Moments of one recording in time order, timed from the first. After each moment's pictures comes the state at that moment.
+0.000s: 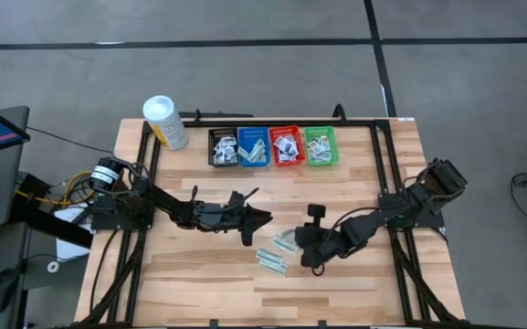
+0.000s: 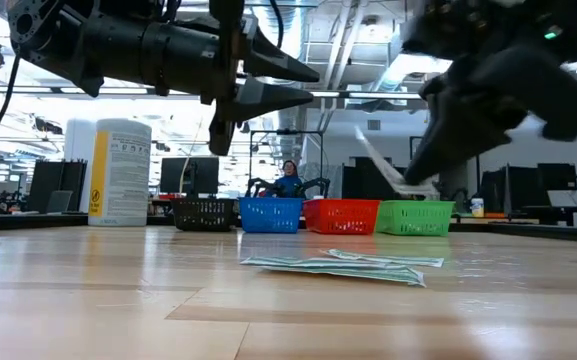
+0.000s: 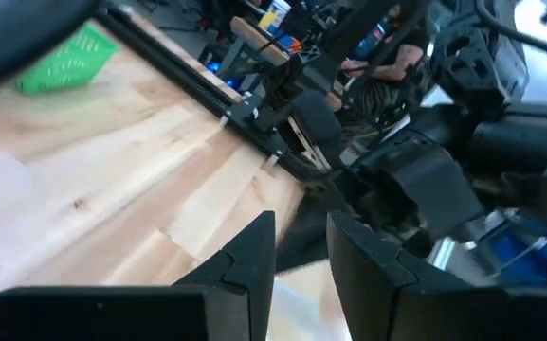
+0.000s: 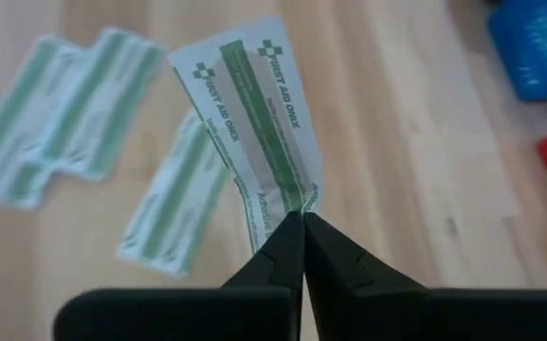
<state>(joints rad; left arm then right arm) -0.30 1.75 0.64 1.02 -0.41 -0.63 0.51 1.66 0.92 -0.36 0.57 0.41</state>
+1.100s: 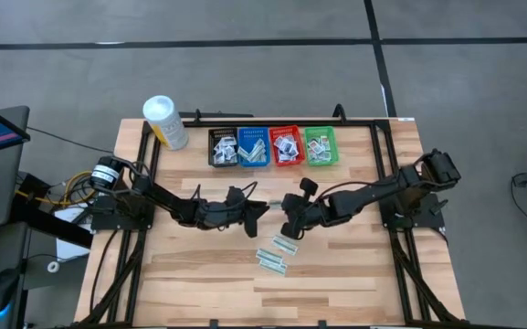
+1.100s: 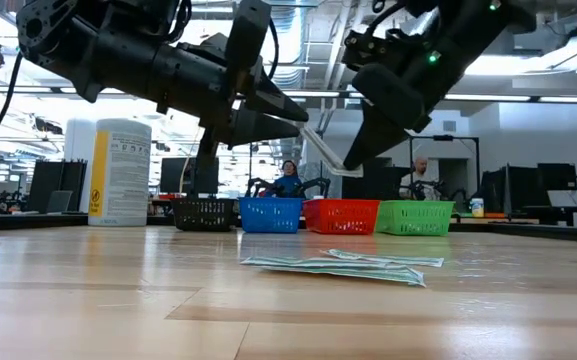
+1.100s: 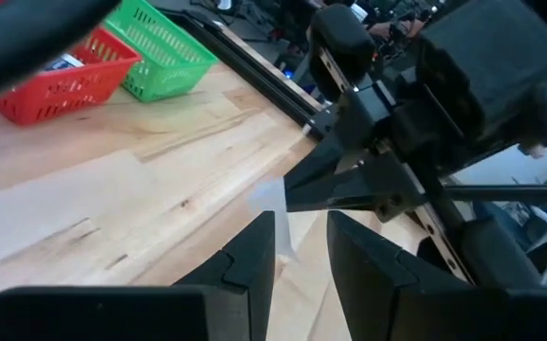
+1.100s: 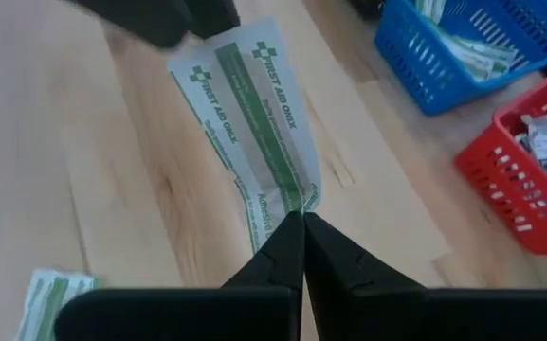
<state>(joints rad) -0.27 1.75 0.65 0.89 -0.55 -0.67 0.26 1.66 0.96 -0.28 0.58 0.41</state>
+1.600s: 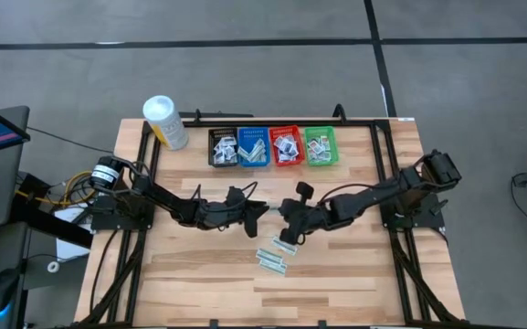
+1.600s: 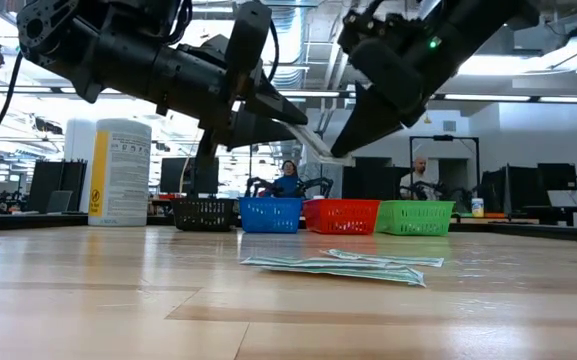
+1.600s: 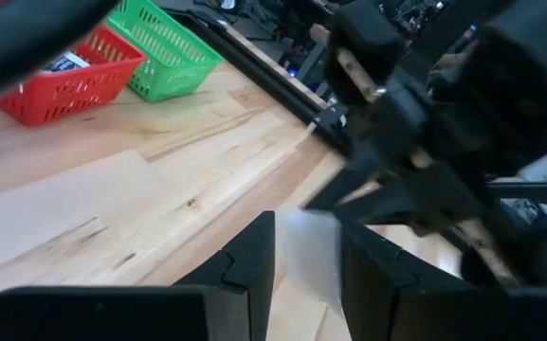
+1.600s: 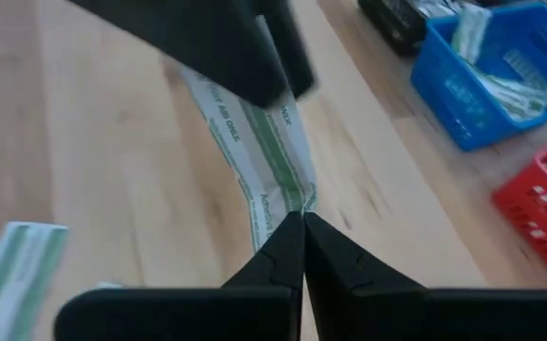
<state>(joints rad) -0.27 1.75 0.65 0.88 -0.56 -0.66 0.29 1.66 0.96 -0.18 0.56 0.37</state>
